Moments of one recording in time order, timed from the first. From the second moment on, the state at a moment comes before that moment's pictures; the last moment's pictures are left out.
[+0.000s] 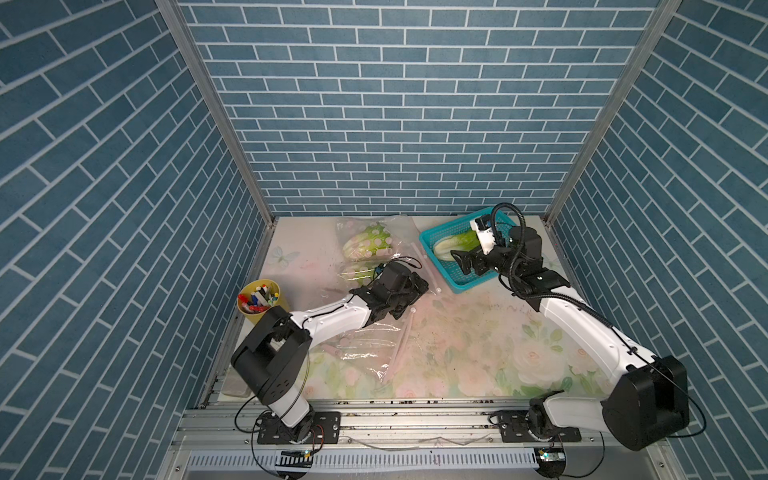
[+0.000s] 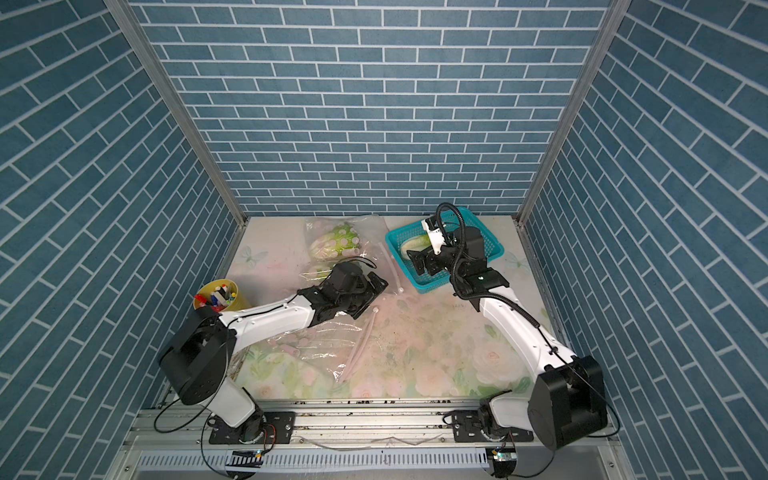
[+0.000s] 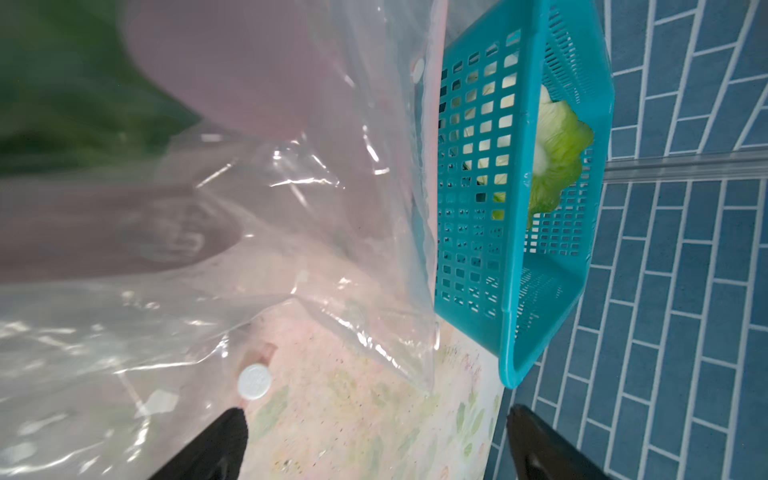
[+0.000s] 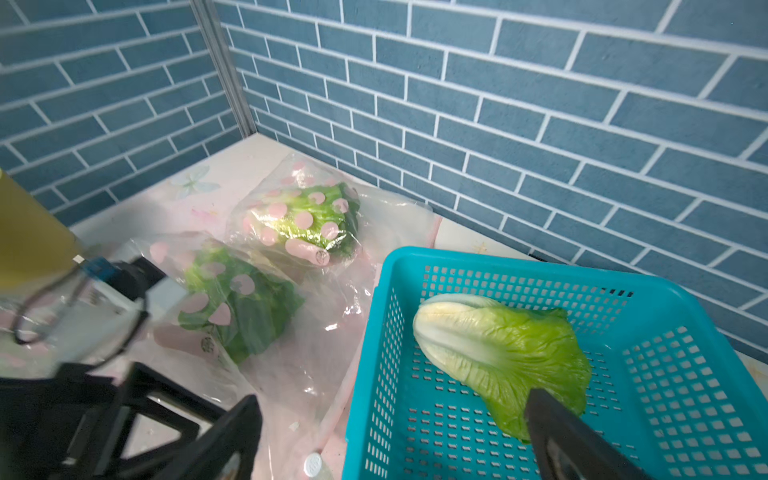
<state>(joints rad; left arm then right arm) -0.74 1.69 1.01 -0.03 0.05 -1.35 0.37 1.27 1.04 -0.12 -0.28 -0.10</state>
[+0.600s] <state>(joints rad) -0.76 1.89 1.08 0.15 -0.13 -1.54 0.33 1.19 1.15 -0.41 -0.10 -0.12</state>
